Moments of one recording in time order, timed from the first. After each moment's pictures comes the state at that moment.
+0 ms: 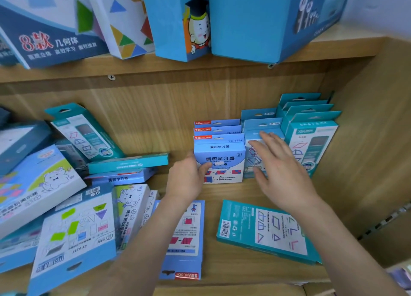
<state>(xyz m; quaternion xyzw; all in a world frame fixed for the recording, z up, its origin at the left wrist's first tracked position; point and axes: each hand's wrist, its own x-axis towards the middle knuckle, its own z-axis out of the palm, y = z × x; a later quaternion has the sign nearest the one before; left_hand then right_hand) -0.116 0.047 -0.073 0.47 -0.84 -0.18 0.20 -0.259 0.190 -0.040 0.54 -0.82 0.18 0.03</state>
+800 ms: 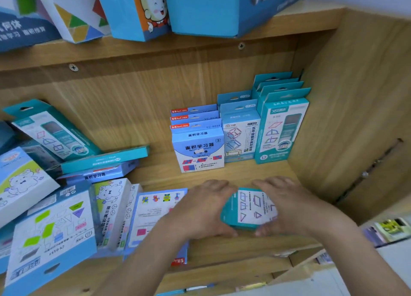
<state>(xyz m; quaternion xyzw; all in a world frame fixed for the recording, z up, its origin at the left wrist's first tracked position) -0.110 0.117 -0.095 0.14 -0.98 -0.15 -0.05 -0.265 0.263 -0.073 0.54 -0.82 -0.03 -0.21</state>
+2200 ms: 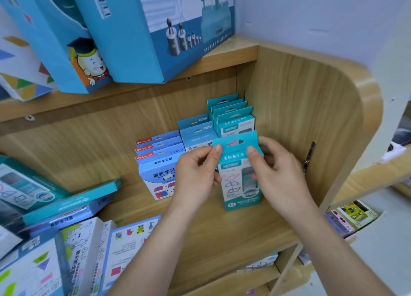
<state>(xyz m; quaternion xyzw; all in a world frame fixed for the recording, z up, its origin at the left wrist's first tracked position) -0.185 0.155 -0.018 0.22 -0.72 -0.57 0.31 -0.263 0.284 -0.016 0.30 -0.73 0.61 -0.05</state>
